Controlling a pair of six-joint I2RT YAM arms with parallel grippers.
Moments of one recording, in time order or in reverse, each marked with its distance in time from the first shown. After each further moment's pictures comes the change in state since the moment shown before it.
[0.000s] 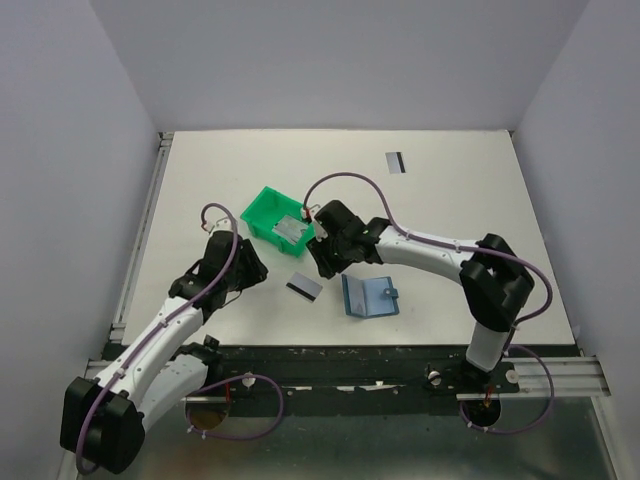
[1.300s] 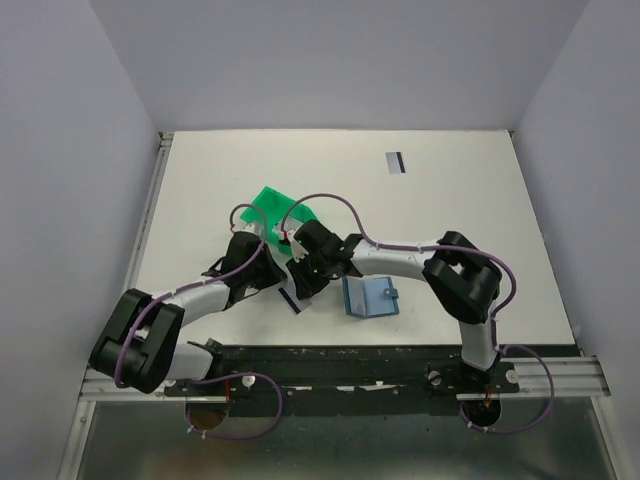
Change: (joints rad) left arm -0.002 0.460 -0.126 0.576 0.232 -0.041; right arm 0.089 0.197 0.036 0.152 -0.204 0.053
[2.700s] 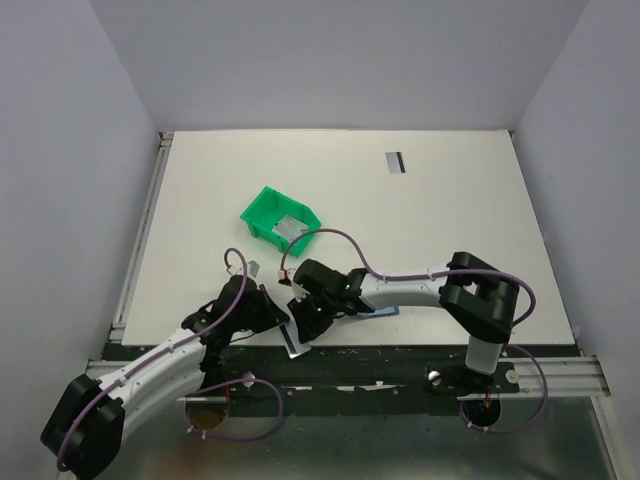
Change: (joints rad) left arm -0.229 -0.576 -0.277 -0.284 -0.011 -0.238; right arm 0.187 -0.148 -0.237 0.086 -0.057 0.187
